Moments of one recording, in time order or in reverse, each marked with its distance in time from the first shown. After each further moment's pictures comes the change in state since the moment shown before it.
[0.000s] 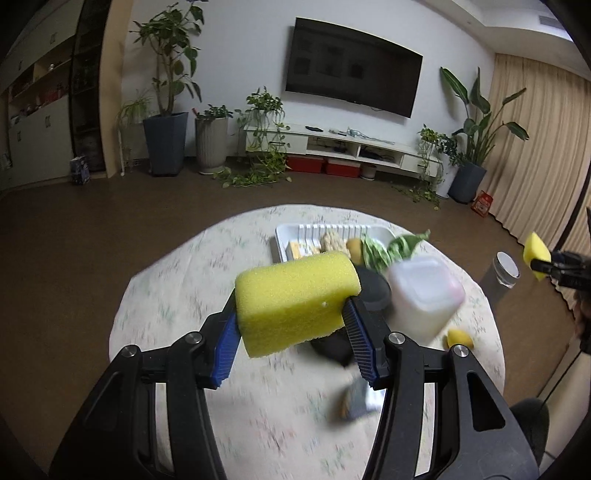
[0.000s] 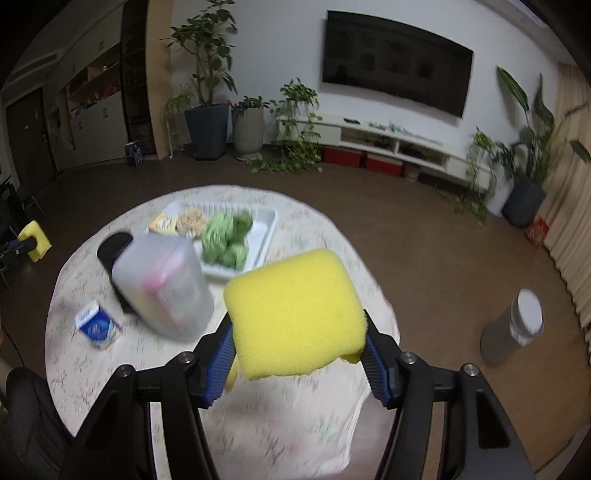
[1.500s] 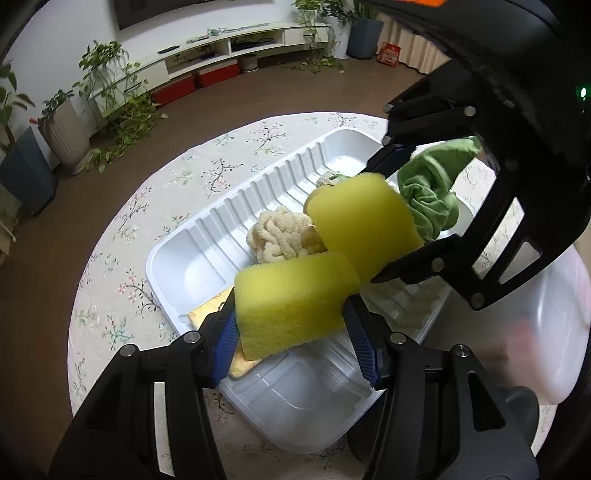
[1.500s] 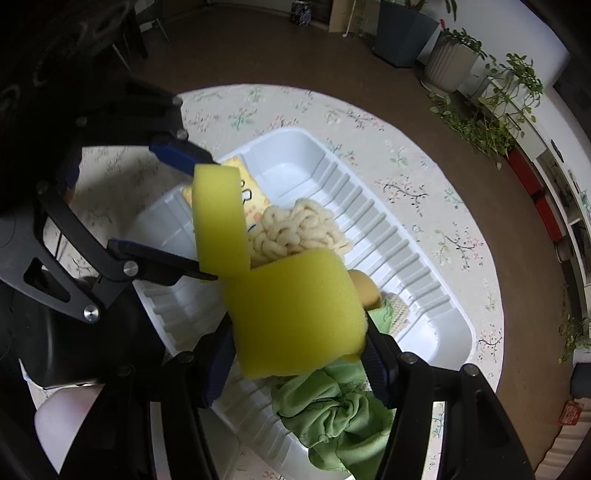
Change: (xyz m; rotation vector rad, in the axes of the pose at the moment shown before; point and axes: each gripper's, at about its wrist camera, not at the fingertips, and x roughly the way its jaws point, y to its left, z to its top) left arm 0.268 -0.059 0.055 0.509 0.439 -0.299; right arm 0.289 0.174 0.130 -0.651 0.447 0.372
